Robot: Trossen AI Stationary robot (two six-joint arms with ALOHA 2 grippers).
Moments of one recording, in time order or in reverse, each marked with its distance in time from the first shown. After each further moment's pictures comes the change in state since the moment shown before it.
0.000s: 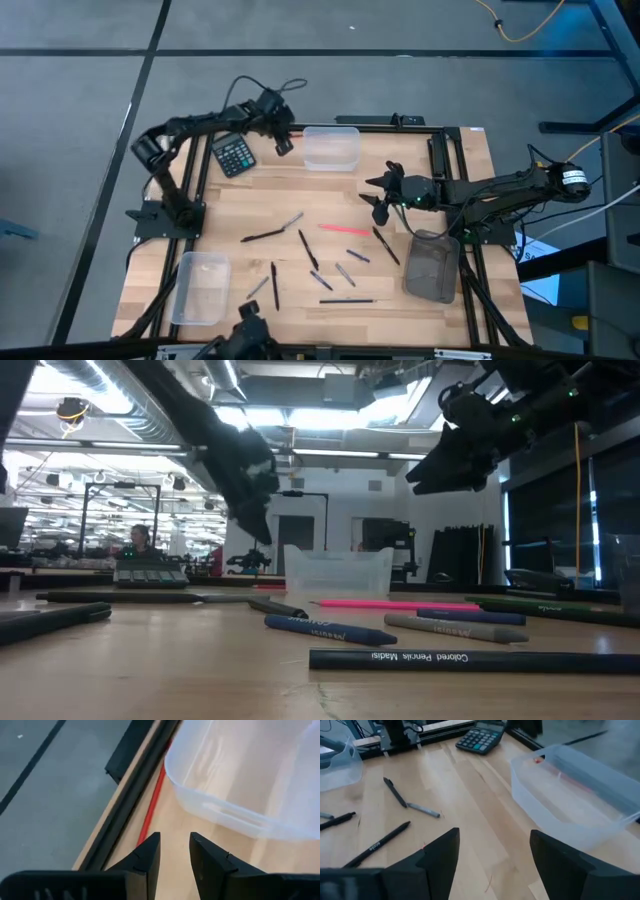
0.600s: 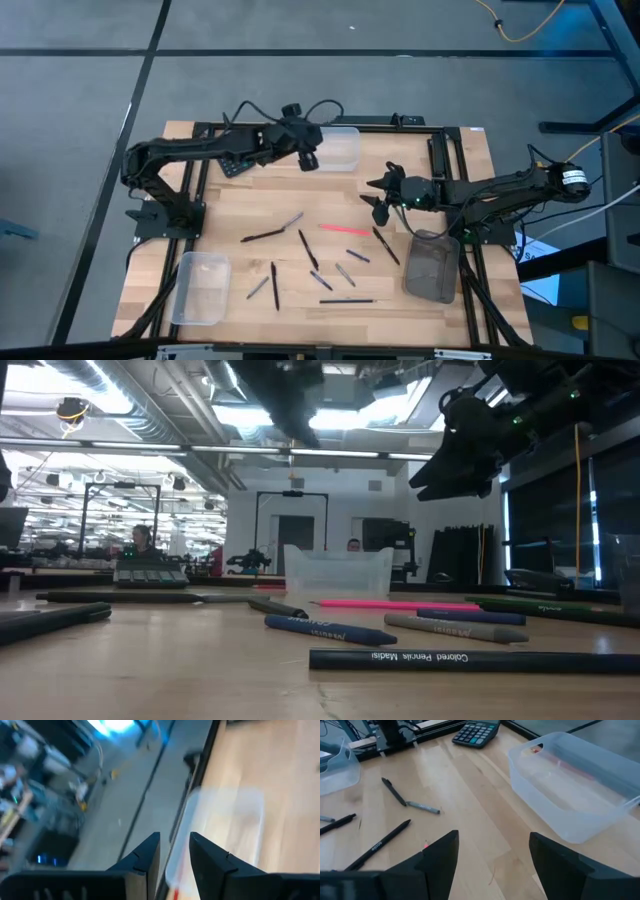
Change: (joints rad) left arm -0.486 -0.183 0.217 -0.086 -0.625 0.075; right arm 0.005 0.000 0.000 -0.043 -0.001 0.086
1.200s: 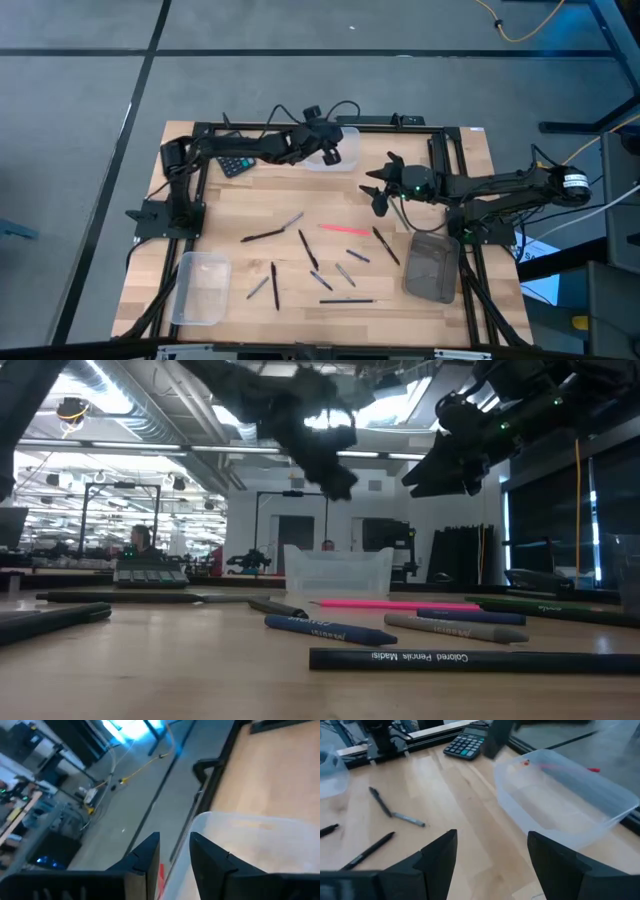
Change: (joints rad) left arm 0.038 0.291 0.001 0.431 0.005 0.028; right arm -0.103 -0.001 0.000 0.059 -0.079 -0.098
